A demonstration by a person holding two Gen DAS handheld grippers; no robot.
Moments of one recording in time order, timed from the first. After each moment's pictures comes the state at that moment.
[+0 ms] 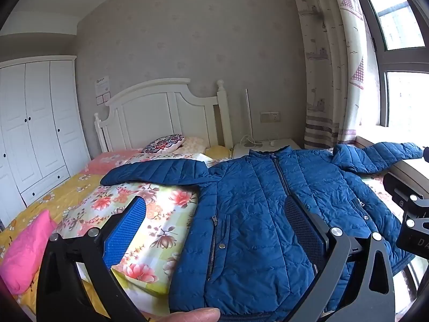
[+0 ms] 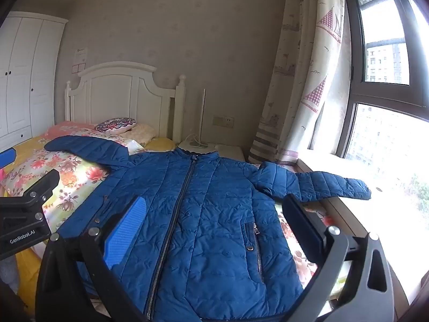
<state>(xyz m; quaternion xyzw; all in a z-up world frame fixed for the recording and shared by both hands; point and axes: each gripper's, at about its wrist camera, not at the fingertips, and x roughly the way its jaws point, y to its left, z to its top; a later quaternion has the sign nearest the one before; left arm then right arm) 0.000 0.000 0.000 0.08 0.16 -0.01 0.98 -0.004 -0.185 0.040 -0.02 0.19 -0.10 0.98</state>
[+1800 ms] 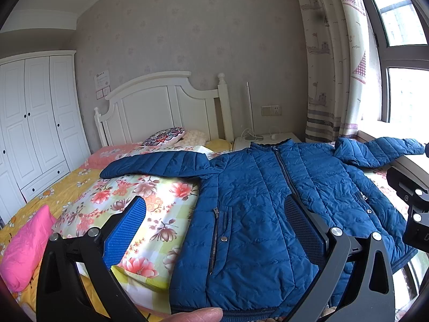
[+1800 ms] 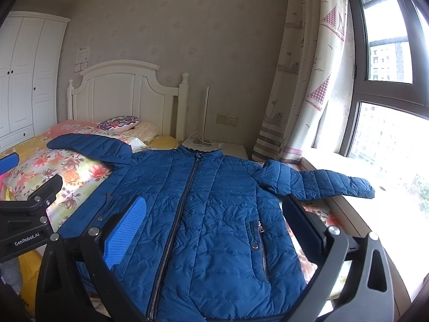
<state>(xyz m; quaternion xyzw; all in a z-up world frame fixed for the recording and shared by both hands) 0.001 0.008 -0.016 0.08 0.17 -0.01 0.98 -0.001 -0.179 0.035 -0.03 0.19 -0.09 0.98</state>
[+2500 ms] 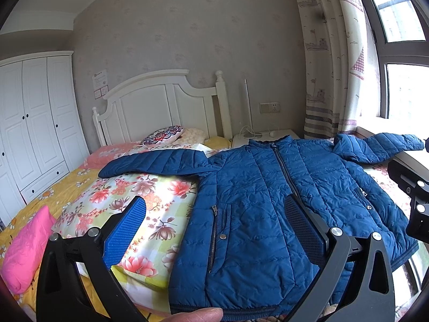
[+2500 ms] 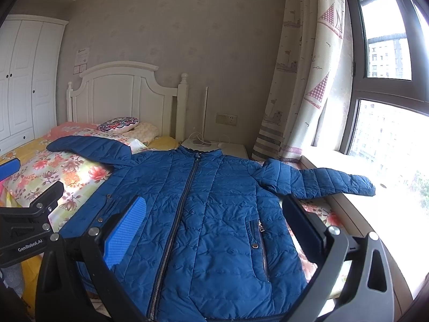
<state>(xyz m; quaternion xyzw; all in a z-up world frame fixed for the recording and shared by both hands) 0.004 0.005 -0.015 0.08 0.18 -0.02 0.98 -0.001 -0.183 0.033 -0.02 0.19 -0.09 0.98</state>
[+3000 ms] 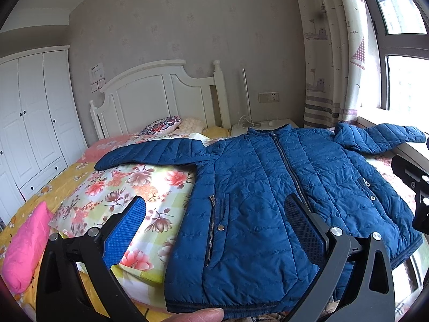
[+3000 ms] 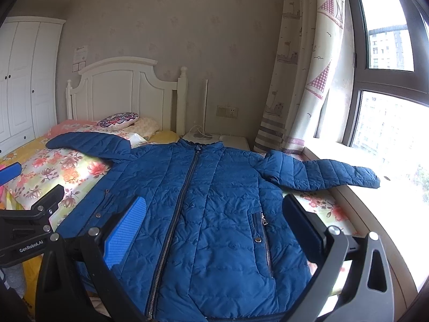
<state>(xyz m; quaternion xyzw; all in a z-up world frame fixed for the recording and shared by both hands) 0.020 0.004 -0.031 0.09 0.21 -0.02 0.97 0.011 -0.195 0.016 0.00 0.22 -0.09 0.97</state>
